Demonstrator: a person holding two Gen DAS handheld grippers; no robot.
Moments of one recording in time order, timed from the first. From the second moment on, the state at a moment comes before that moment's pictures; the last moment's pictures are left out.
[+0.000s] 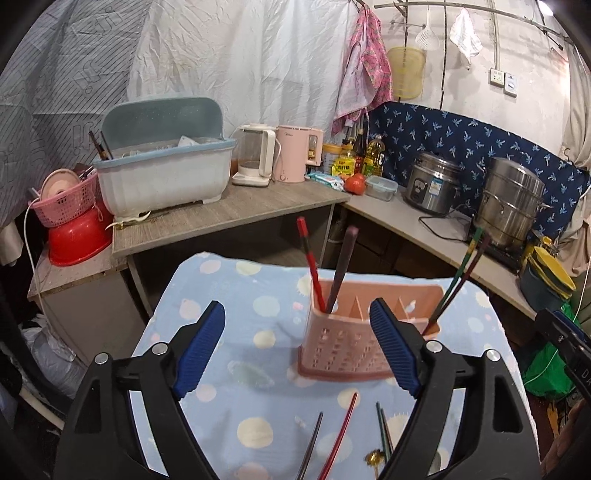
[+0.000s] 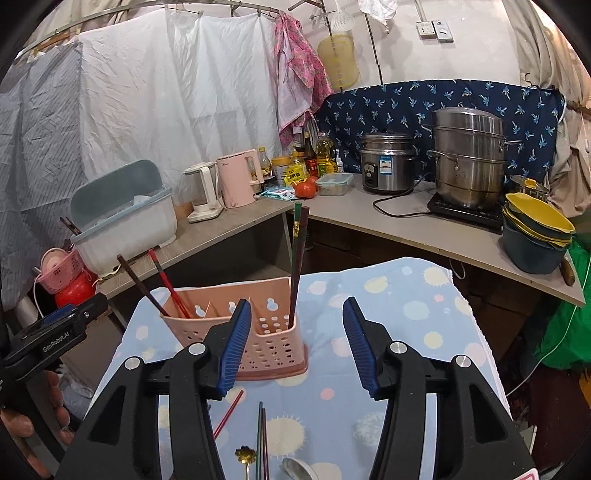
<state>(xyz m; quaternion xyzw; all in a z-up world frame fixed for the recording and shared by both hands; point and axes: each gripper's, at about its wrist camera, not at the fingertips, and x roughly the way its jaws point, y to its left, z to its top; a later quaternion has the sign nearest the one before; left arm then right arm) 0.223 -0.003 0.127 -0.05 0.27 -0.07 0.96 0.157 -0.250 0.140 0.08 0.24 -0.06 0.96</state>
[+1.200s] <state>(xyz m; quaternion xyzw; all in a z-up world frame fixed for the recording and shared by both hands) 0.087 0.033 -0.013 0.00 0.40 -0.05 0.91 0.029 -0.191 -0.002 0.06 0.40 -0.04 0.91</state>
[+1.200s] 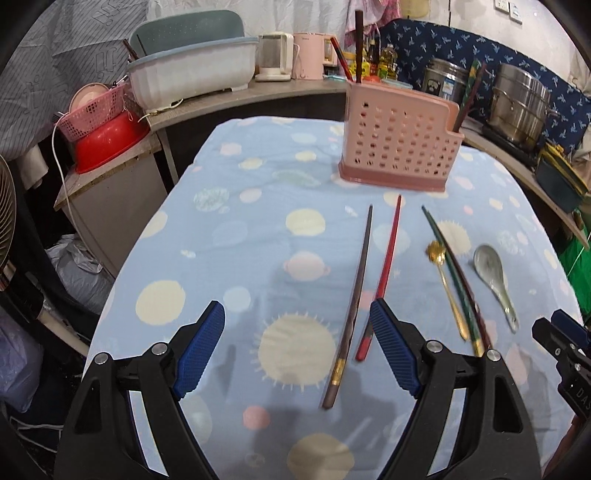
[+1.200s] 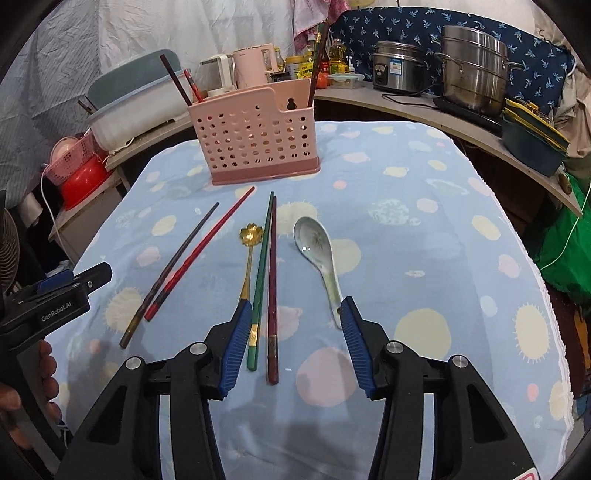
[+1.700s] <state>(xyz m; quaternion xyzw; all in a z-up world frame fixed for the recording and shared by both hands) 0.068 0.026 -0.044 0.02 0.42 -0.06 0.90 0.030 -0.172 -0.040 0.04 0.44 -0.03 0.90</state>
